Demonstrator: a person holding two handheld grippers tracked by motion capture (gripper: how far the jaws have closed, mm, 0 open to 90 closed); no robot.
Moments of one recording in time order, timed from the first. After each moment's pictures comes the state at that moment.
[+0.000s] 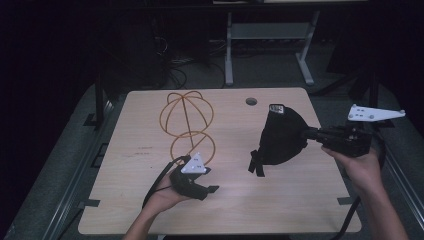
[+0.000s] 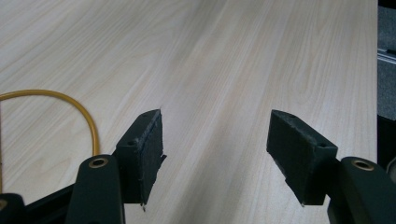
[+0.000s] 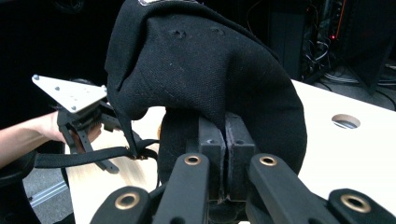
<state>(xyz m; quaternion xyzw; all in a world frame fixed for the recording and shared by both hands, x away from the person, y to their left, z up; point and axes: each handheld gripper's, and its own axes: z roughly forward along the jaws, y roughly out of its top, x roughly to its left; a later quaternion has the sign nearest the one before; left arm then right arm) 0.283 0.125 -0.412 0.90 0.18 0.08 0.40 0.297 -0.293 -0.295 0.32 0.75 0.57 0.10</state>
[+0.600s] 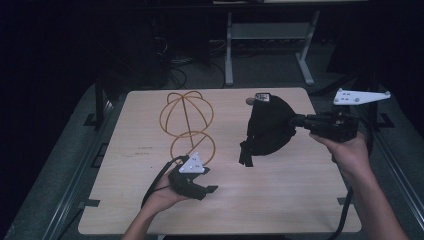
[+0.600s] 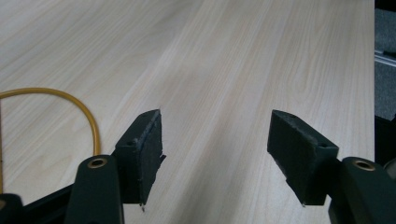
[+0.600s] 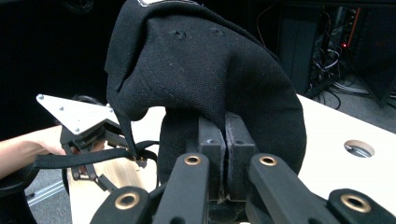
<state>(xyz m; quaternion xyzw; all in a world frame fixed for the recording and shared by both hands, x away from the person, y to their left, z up) 0.284 0.129 -0.413 0.90 0.18 0.08 0.40 0.318 -0.264 -0.269 0.29 0.76 0.57 0.09</state>
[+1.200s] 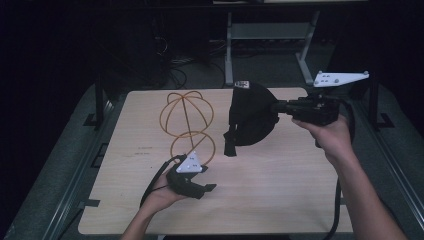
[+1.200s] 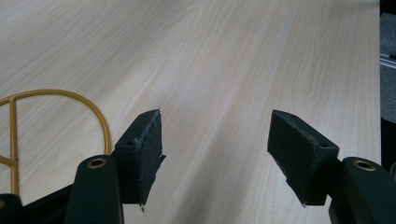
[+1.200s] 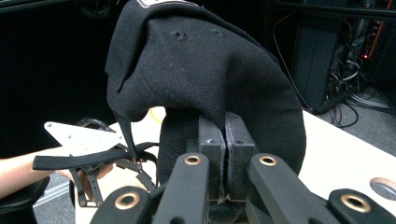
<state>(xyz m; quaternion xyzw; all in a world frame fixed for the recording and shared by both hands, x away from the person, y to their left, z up) 0.284 0.134 -0.411 0.89 0.19 0.09 0.40 0.342 -0.224 -0.242 0.26 0.77 0.58 0.08</state>
